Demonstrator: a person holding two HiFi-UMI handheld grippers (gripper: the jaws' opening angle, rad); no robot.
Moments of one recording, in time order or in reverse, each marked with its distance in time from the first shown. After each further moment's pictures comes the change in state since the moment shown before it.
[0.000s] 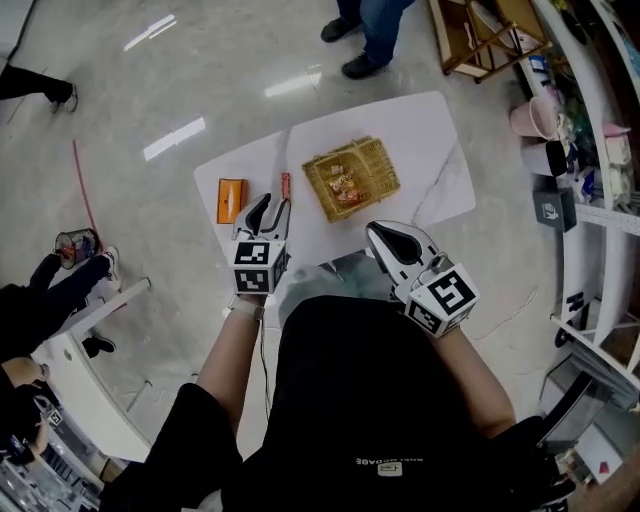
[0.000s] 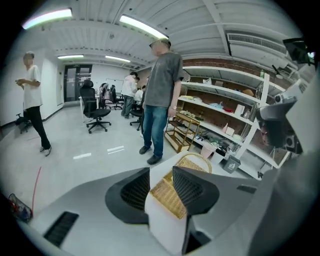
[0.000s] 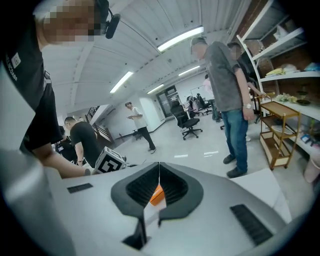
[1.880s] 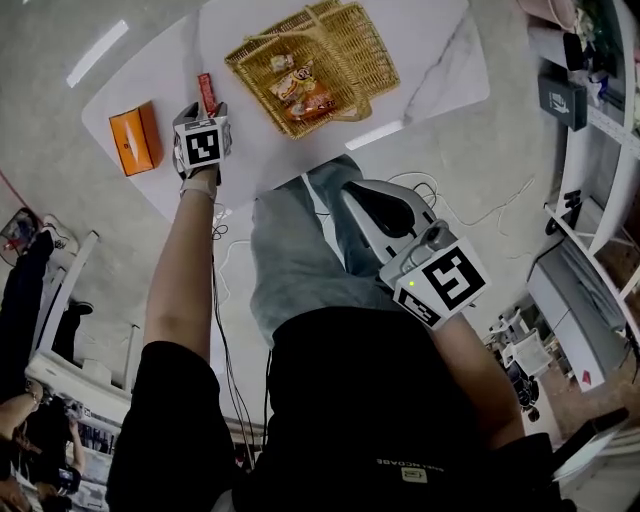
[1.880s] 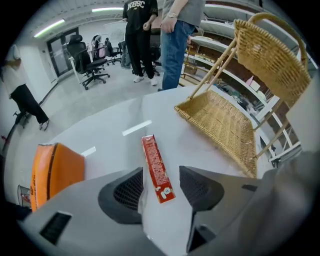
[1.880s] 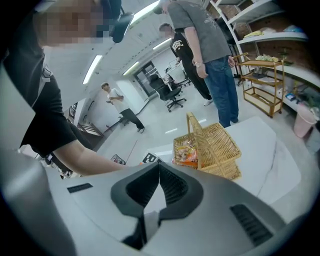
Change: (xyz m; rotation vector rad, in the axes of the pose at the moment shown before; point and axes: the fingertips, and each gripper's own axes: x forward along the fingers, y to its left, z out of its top) left arm 0.246 0.090 -0.283 0.001 0.531 0.102; right arm 0.035 -0.066 -0.175 0.239 0.255 -0.089
